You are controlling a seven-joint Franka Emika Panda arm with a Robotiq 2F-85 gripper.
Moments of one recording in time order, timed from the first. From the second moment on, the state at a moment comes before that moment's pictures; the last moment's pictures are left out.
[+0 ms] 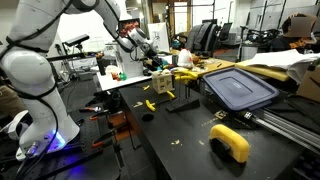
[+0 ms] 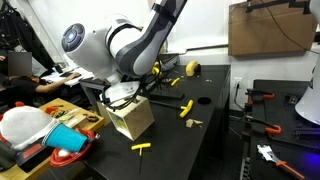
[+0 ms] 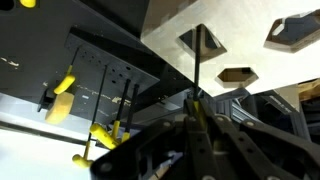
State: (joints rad) arm 0.42 0.57 0.07 -1.69 -0.91 2.08 1.89
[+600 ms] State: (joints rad) arm 0.42 0.58 0.07 -1.69 -1.02 2.08 1.89
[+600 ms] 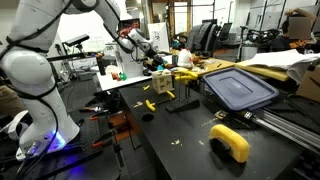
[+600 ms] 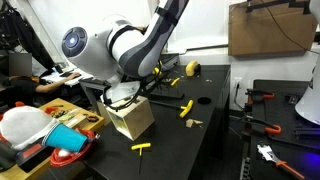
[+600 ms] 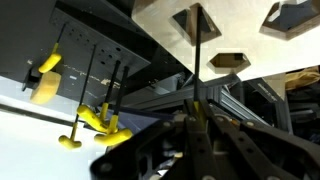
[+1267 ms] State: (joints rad) arm 0.39 0.57 0.10 -1.69 -1.01 2.10 1.89
